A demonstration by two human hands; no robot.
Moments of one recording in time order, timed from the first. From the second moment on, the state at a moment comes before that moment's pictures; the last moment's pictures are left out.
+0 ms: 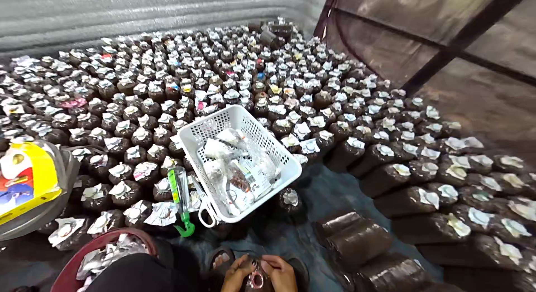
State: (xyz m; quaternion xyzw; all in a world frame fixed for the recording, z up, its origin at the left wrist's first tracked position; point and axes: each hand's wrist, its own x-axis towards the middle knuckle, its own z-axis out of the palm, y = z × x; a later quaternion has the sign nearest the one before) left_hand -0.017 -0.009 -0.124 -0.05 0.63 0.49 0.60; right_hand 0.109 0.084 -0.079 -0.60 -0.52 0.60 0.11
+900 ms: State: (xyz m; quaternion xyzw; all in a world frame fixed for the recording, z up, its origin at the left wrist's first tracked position) left_hand 0.012 -0.018 -0.065 -0.17 0.58 0.54 0.59; right_hand -0.140 0.069 -0.010 -0.38 -0.90 0.16 -0.15
